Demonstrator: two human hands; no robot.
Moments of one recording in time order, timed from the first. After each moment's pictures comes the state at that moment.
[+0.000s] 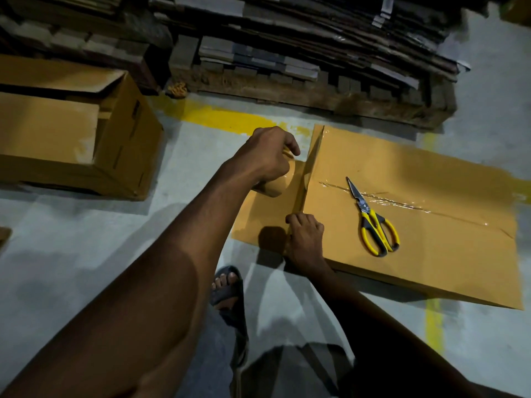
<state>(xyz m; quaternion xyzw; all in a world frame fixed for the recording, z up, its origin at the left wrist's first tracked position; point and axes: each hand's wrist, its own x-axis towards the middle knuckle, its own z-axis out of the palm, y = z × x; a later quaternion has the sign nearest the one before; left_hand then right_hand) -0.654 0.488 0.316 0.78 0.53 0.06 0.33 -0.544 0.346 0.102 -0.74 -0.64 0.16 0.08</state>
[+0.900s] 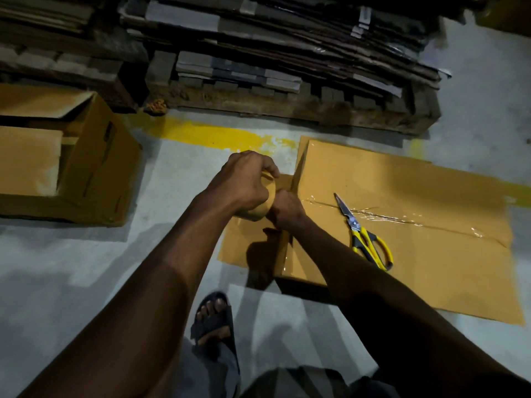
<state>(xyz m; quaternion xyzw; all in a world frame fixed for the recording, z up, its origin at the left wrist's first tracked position) -0.642 0.499 0.307 0.79 0.52 0.05 0.30 -0.509 0.474 0.144 -0.72 -0.60 0.33 0.08</state>
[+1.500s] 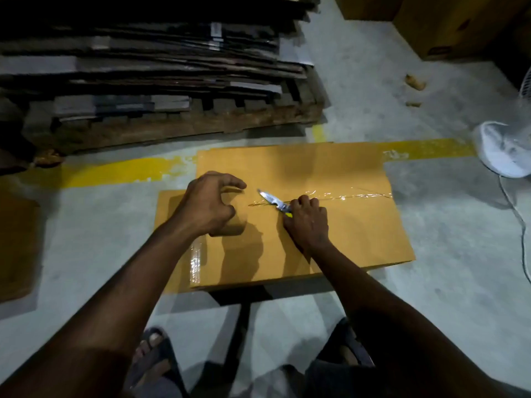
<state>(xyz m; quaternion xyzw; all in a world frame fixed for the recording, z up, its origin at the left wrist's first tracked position) -0.493 0.418 0.295 0.83 0.43 0.06 0.35 -0.288 0.307 0.115 -0.86 -0.51 0.01 -0.01</state>
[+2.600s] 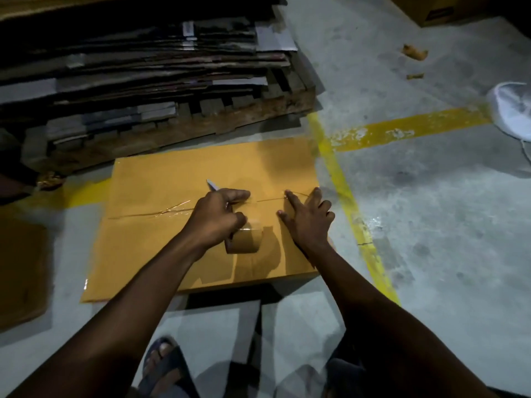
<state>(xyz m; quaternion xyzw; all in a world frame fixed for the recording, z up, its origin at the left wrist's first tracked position) -0.461 0.396 0.265 0.74 0.45 0.04 0.50 -0.289 0.298 0.098 -0.92 -0.38 0.08 0.03</state>
